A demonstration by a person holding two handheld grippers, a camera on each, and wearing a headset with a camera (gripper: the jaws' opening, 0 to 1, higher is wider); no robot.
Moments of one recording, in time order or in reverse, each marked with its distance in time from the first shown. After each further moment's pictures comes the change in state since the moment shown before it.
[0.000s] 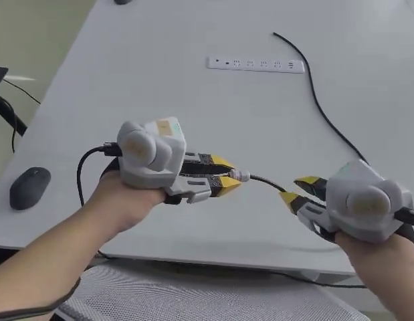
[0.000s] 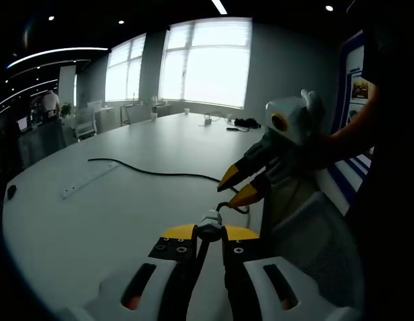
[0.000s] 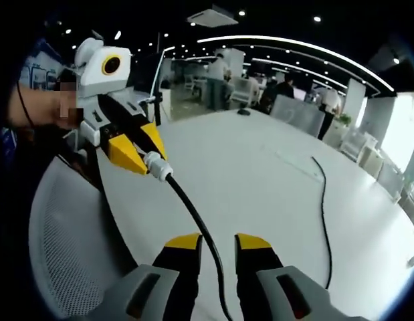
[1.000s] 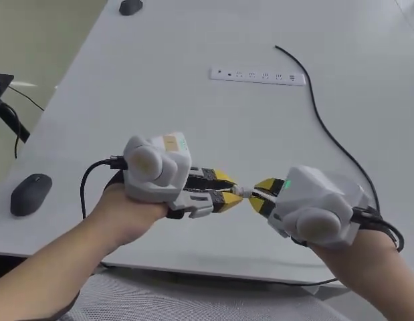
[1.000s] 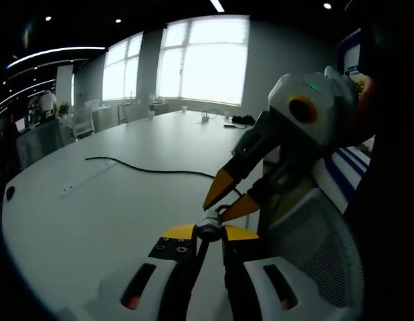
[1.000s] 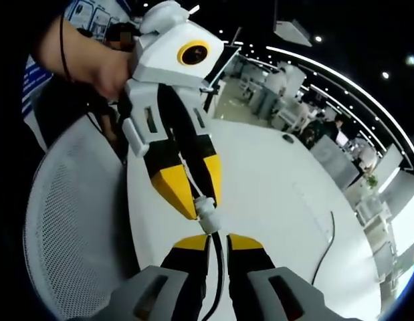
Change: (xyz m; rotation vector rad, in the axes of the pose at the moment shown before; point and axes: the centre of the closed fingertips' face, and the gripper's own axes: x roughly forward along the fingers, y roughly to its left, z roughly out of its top) left arm 0.002 -0.003 -0.006 0.009 0.016 -0.014; right arm 0.020 0.046 0.028 -0.388 0.052 0.125
